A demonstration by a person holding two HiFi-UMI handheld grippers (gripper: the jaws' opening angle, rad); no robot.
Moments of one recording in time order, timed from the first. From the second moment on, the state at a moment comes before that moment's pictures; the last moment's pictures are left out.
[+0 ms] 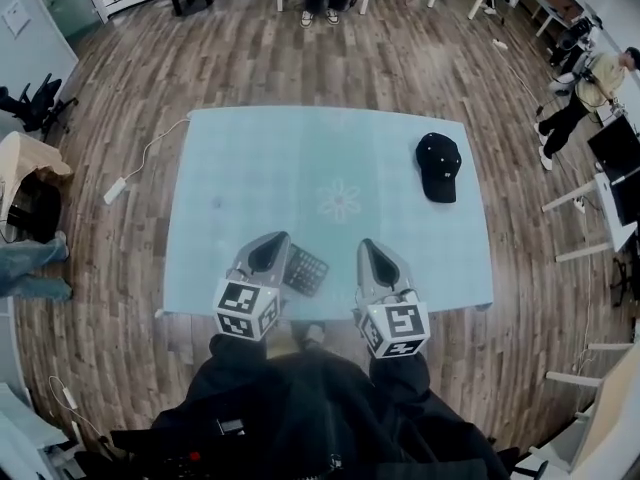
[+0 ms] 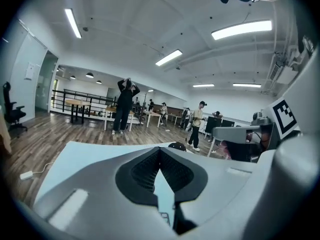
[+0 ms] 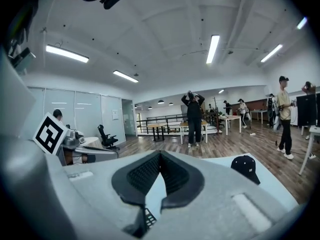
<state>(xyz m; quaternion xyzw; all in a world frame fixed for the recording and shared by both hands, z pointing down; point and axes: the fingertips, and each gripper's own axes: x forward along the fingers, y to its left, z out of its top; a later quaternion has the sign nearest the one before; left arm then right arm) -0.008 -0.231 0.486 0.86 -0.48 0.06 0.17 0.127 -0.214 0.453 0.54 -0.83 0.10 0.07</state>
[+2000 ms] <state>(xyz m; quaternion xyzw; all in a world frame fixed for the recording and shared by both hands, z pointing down) -0.028 -0.198 0.821 0.76 -0.33 0.22 0.50 0.106 -0.207 0.646 0.49 -0.80 0.26 0.23</state>
